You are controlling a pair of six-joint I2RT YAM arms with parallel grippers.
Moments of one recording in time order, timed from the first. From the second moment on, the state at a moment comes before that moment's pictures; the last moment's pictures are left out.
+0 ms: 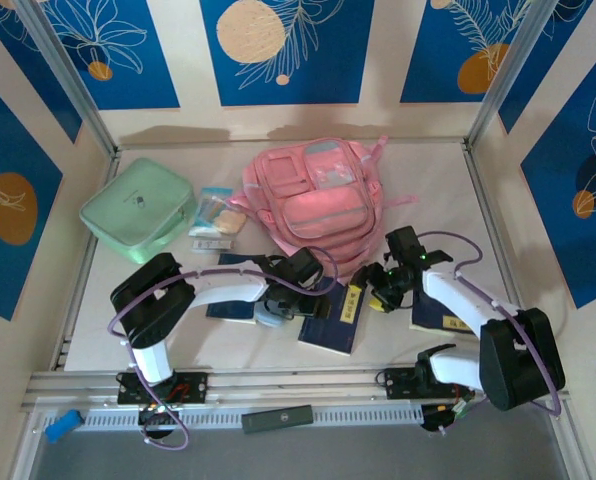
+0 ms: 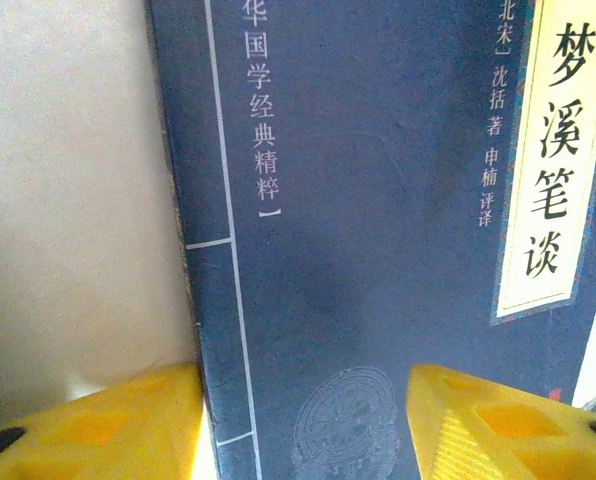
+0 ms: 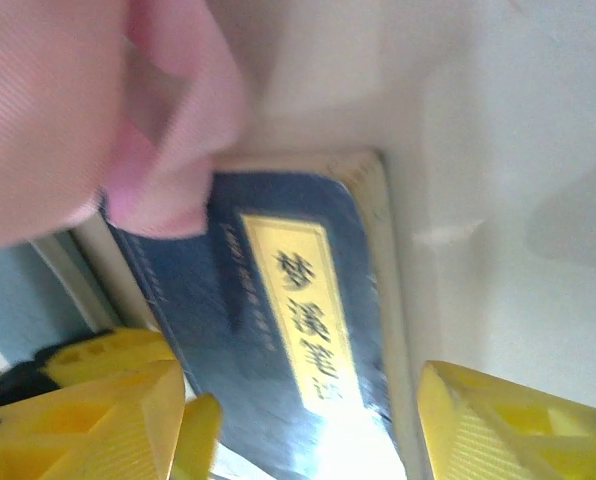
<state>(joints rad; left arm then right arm) -1.00 1.78 1.04 -0.39 0.27 -0.73 0.29 1.21 0.62 -0.69 -0.45 0.88</state>
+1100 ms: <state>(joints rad) -1.01 1.80 1.04 -0.41 0.24 -0.76 0.34 1.02 0.51 -0.64 -0.69 0.86</state>
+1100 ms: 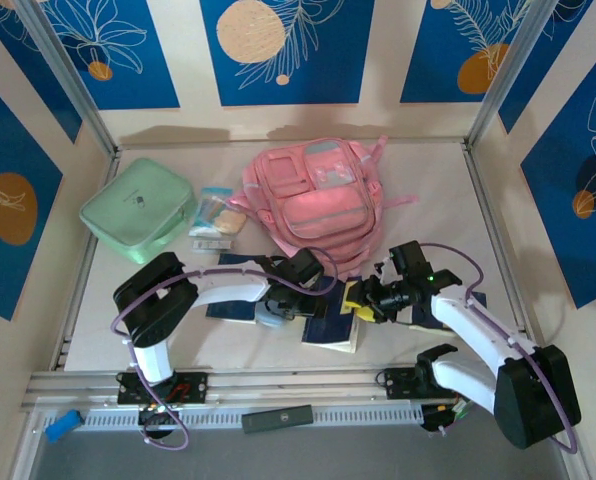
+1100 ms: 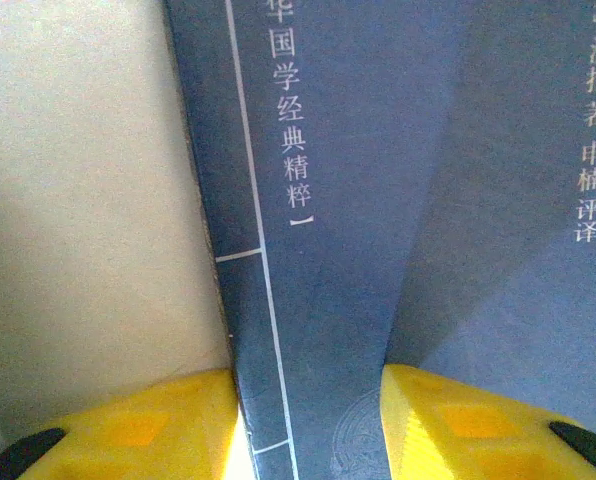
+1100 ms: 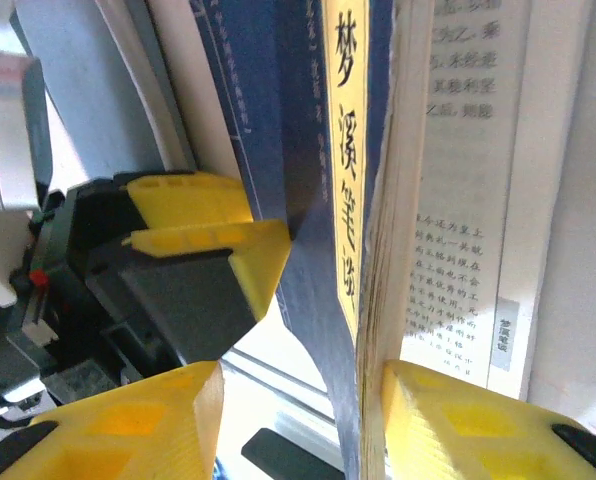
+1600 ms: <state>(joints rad) -1.01 1.80 1.05 -0.42 0.24 -0.76 0.39 1.24 0.55 -0.72 -0.53 0.80</state>
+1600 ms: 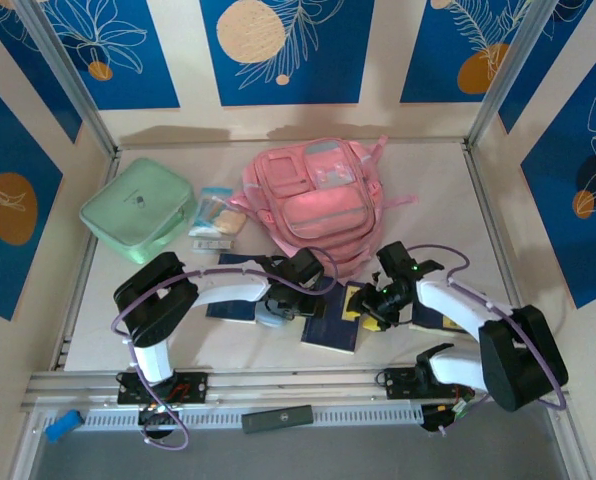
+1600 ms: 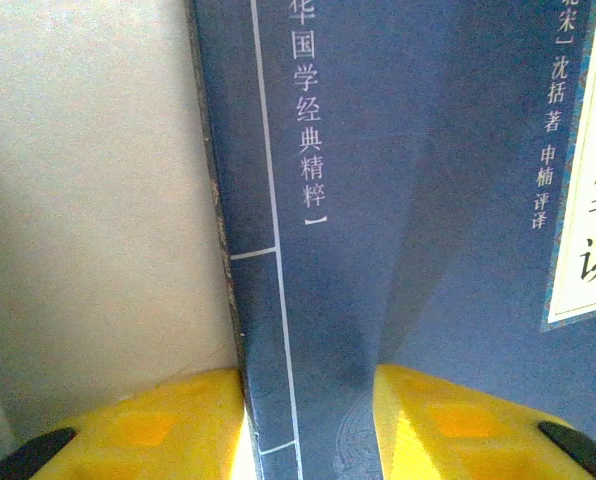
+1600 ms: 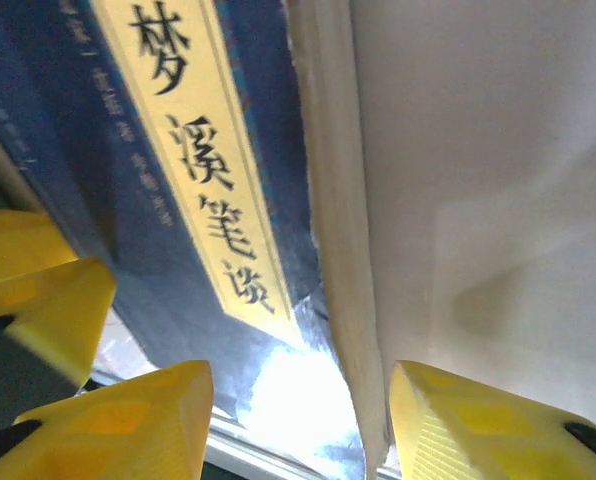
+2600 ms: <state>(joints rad) -1.01 1.81 1.06 -0.44 0.22 -0.76 0.50 1.21 0.62 -0.79 -0.46 0.77</state>
